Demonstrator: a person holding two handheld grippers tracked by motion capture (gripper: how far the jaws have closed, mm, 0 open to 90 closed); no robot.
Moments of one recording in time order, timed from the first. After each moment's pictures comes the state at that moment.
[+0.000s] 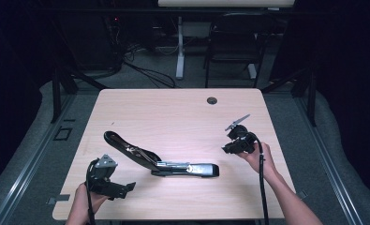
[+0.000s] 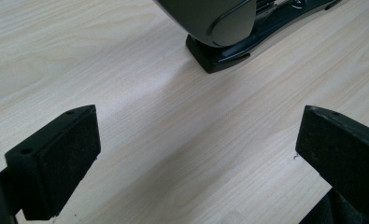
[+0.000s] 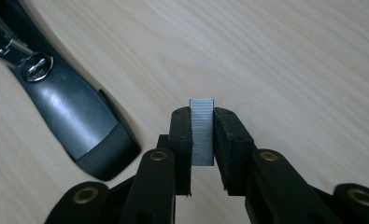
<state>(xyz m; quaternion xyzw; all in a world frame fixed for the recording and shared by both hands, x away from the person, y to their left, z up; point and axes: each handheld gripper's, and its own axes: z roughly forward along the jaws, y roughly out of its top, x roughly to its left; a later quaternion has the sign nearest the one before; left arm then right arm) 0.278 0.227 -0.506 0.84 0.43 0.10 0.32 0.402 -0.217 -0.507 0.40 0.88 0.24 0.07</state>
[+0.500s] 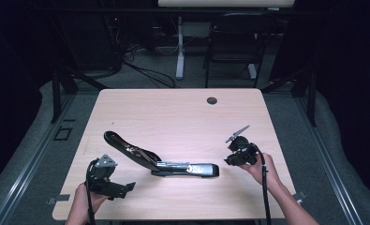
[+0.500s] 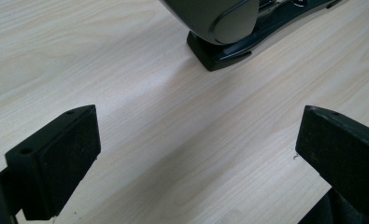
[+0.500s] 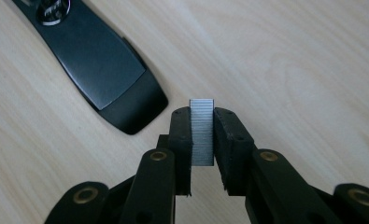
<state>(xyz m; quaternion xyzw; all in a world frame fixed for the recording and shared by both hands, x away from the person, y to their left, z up) 0.278 0.228 -0.507 0.84 0.43 0.09 0.31 0.371 -0.217 -0.519 0.39 0.90 0.20 0.06</state>
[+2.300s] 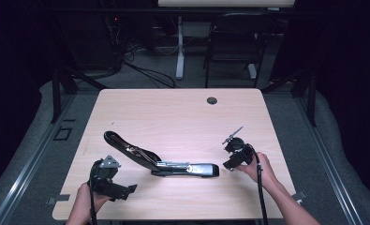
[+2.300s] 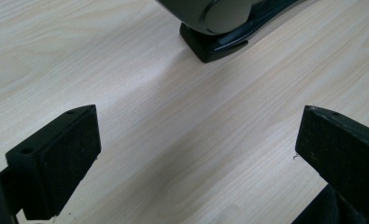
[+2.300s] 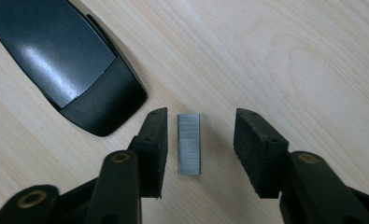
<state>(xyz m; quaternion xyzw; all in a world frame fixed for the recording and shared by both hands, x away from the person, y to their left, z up) 0.279 0.222 -0.510 0.85 0.42 0.09 0.30 0.384 -0.211 -0.538 0.40 0.90 0.16 0.05</state>
